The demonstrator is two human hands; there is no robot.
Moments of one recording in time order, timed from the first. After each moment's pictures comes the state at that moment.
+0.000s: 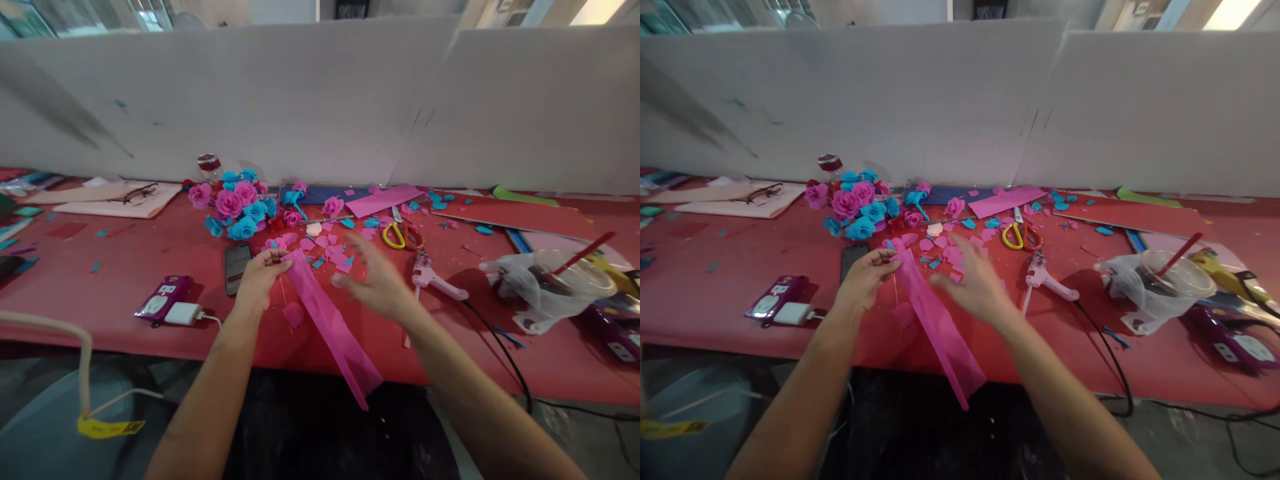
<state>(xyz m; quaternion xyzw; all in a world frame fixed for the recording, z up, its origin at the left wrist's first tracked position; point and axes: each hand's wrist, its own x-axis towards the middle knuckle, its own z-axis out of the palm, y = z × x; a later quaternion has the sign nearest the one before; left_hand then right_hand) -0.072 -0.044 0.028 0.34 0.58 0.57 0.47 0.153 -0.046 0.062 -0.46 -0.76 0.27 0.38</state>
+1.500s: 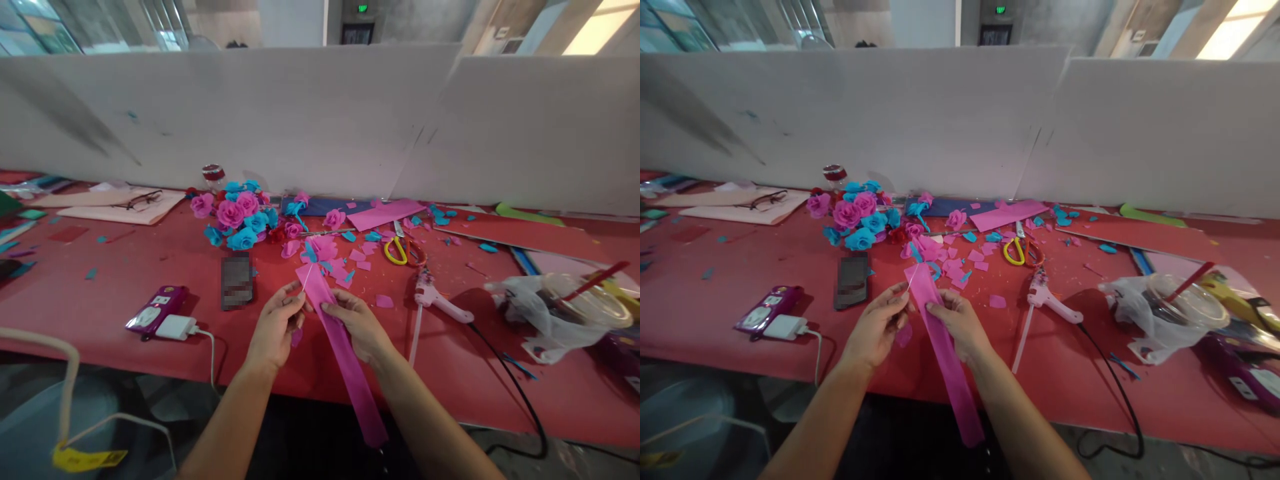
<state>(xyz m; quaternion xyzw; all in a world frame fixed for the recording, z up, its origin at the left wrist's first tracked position) -0.025 -0.088 0.027 0.23 0.48 0.59 0.60 0.118 -0.064 0.019 -0.39 -0.36 0.74 0.41</state>
